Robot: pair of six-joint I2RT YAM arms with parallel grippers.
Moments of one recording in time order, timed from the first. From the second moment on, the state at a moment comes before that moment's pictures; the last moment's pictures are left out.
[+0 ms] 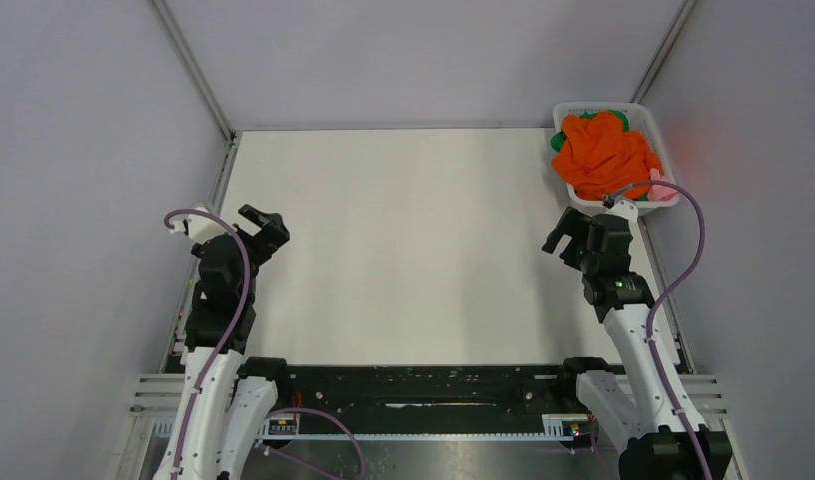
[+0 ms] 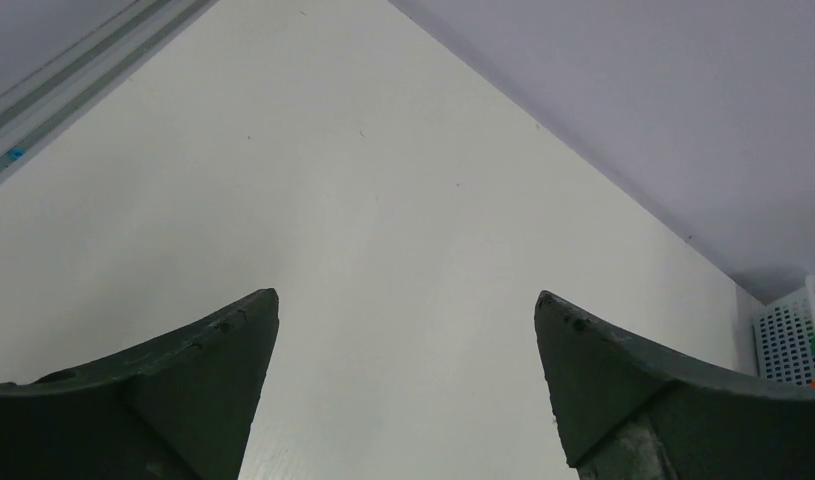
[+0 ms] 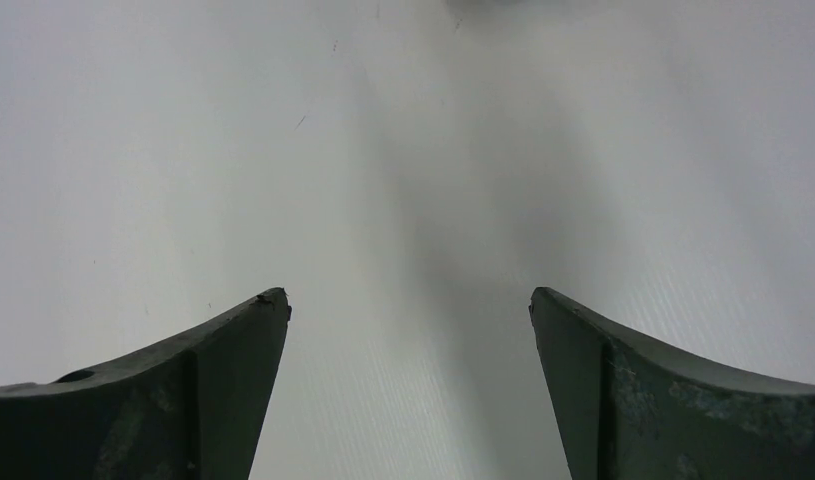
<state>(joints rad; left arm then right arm) -0.05 0.57 0.67 -0.35 -0.28 -0.60 0.03 0.83 0.65 -0.42 0.14 0.42</state>
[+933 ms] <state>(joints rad) -0.05 0.60 0.67 -0.31 -0.23 -0.60 -0.15 1.92 1.57 -0.43 0.35 0.36</state>
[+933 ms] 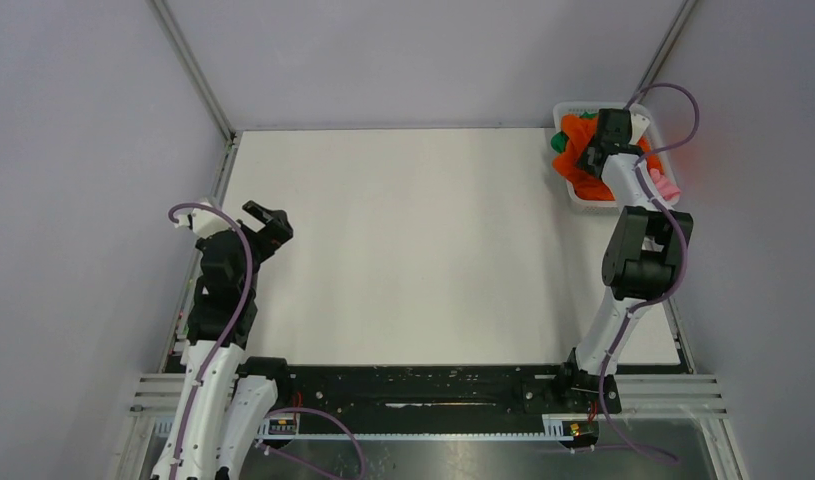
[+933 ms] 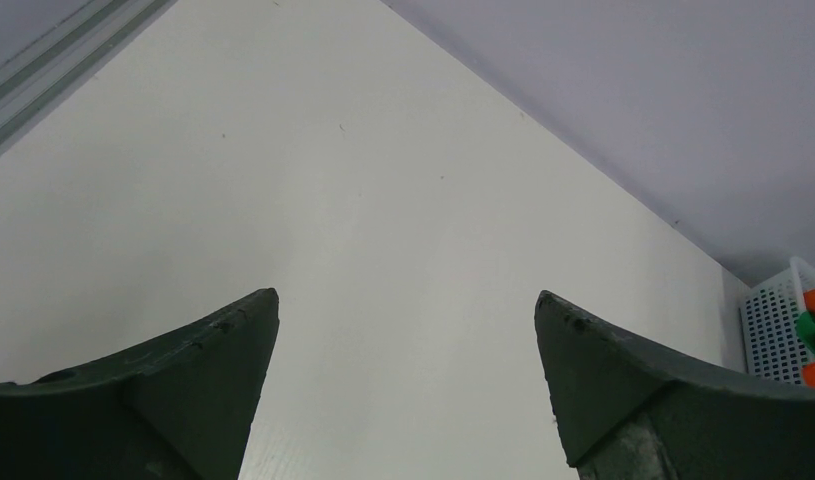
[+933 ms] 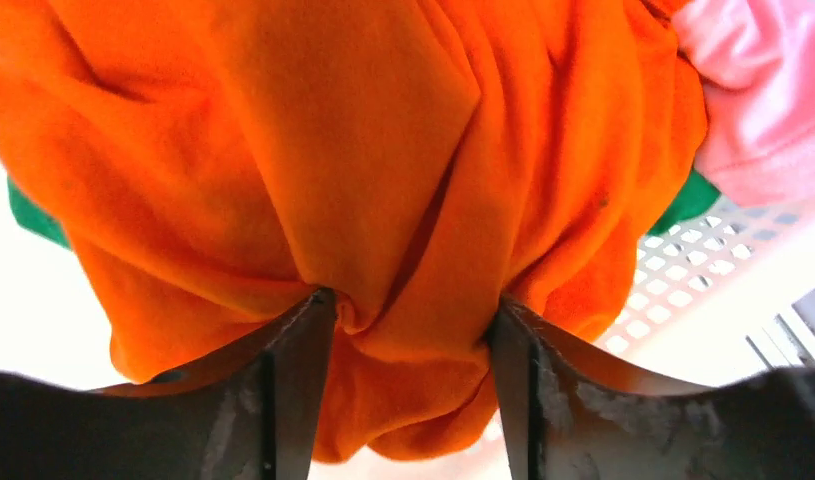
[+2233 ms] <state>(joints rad) -0.05 0.63 0.66 -0.30 0.04 -0.70 0.38 1.25 1.72 -0.54 -0.13 0.34</state>
